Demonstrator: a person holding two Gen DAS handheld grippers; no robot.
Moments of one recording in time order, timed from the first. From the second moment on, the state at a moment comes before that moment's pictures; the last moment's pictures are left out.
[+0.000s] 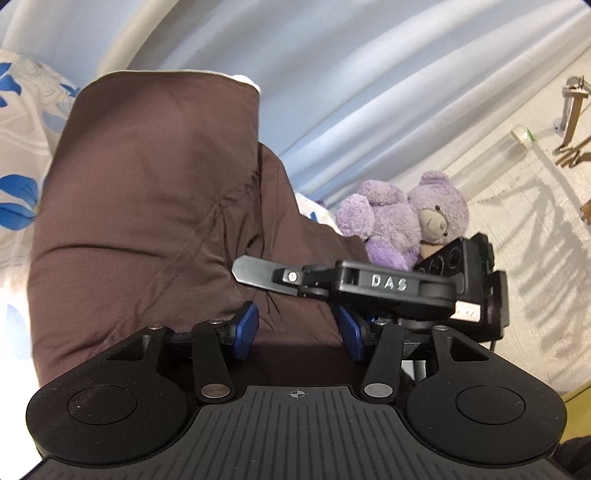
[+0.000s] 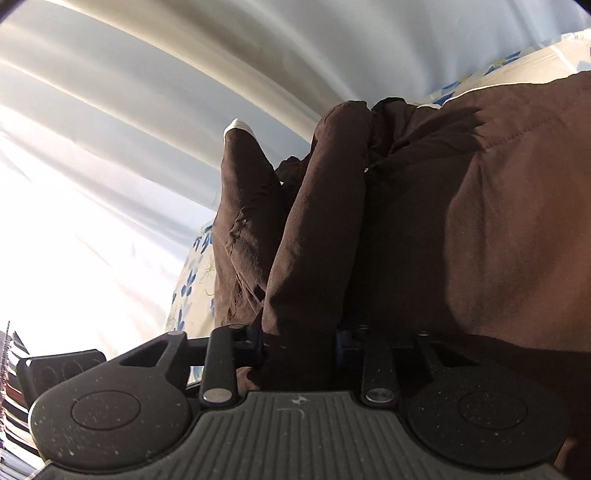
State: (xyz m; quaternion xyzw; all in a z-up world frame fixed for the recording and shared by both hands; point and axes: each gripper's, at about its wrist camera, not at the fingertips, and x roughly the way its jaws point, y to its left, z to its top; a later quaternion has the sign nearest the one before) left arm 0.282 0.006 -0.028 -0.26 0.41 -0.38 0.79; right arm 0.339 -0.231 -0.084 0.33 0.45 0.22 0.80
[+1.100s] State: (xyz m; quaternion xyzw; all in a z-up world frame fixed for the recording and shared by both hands) left arm 0.299 0.077 -0.016 -0.36 0.35 -0.24 0.83; right arm 0.330 -0.202 -0.021 0.30 0.37 0.27 0.83
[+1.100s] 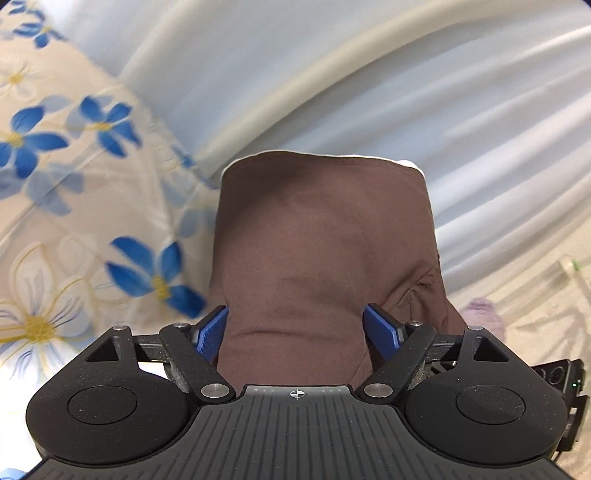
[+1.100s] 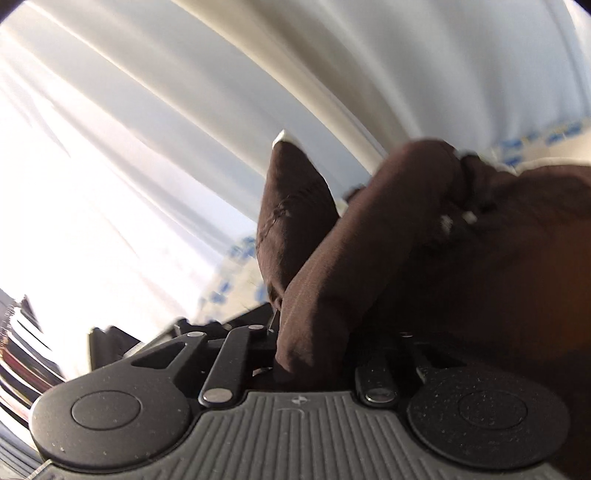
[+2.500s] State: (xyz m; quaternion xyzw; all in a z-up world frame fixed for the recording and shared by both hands) left arm 0.304 -0.138 0.005 -0.13 0.29 -0.31 0.90; right arm 0.288 -0.365 -0.027 0.18 0.32 -0.12 0.92
